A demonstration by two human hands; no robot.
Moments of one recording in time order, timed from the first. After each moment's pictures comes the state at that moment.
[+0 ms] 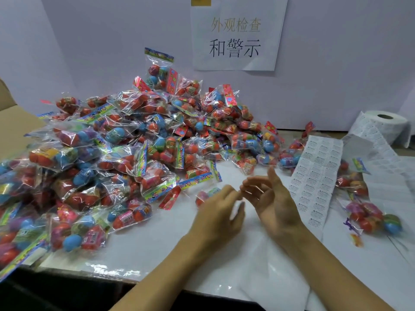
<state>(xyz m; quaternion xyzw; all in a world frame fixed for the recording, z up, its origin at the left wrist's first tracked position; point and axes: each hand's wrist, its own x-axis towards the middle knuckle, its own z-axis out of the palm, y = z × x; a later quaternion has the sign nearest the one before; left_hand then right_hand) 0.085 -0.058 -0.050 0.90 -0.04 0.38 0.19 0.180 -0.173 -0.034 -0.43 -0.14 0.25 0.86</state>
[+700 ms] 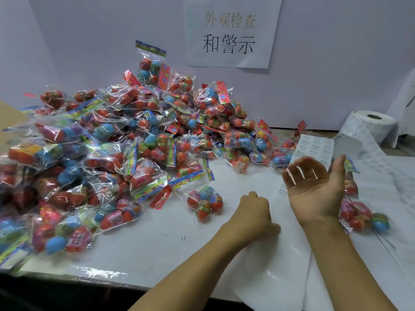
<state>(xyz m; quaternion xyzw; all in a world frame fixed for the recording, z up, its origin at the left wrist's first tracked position) 0.141 -0.119 -0.027 0.95 0.07 -0.05 0.30 0.218 -0.227 -0.012 -0.38 -0.07 0.08 0.92</state>
